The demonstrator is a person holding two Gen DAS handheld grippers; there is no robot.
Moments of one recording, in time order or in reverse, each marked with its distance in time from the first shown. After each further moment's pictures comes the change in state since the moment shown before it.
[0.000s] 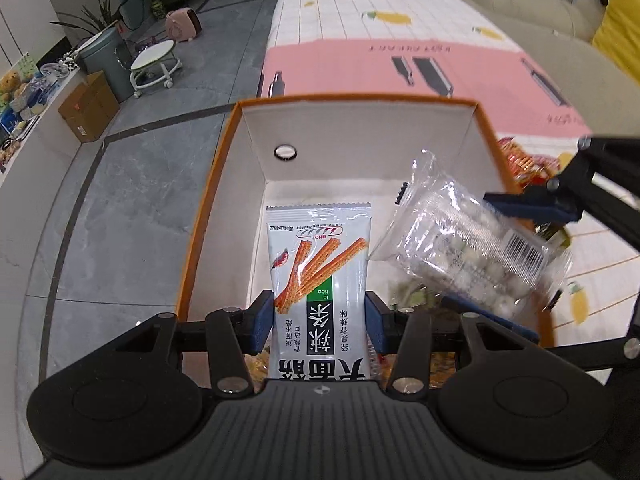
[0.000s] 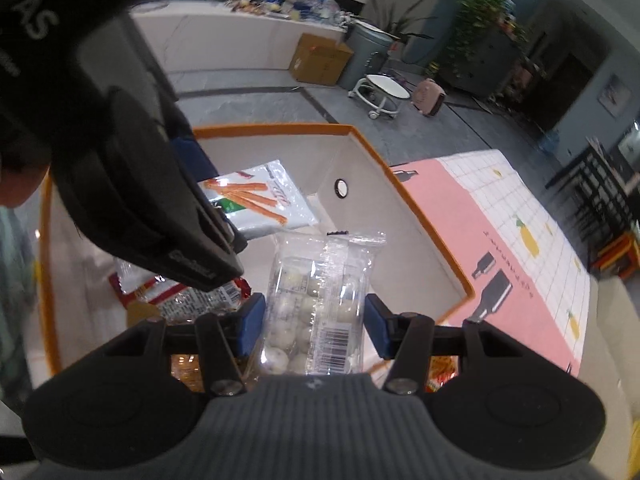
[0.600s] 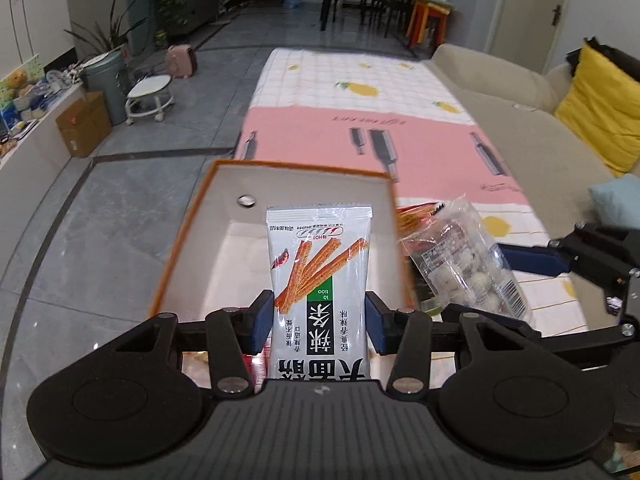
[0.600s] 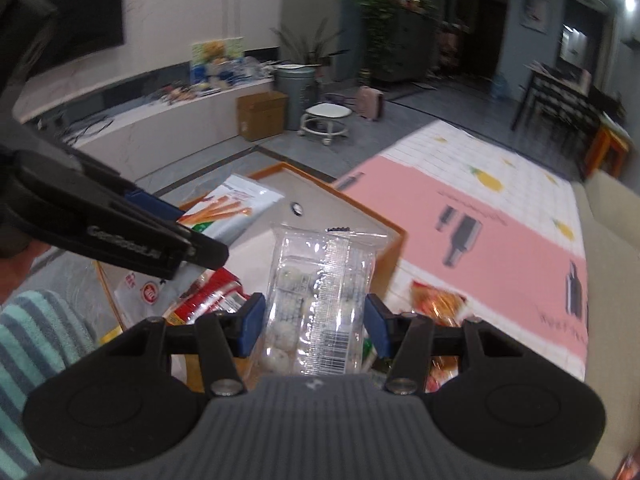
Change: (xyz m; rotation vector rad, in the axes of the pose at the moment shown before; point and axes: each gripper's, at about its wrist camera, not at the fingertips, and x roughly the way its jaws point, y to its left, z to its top) left arm -0.086 -0.027 -0.014 -0.113 -0.167 -0.105; right arm -0.105 -0.033 -0.050 0.407 -0.141 0.032
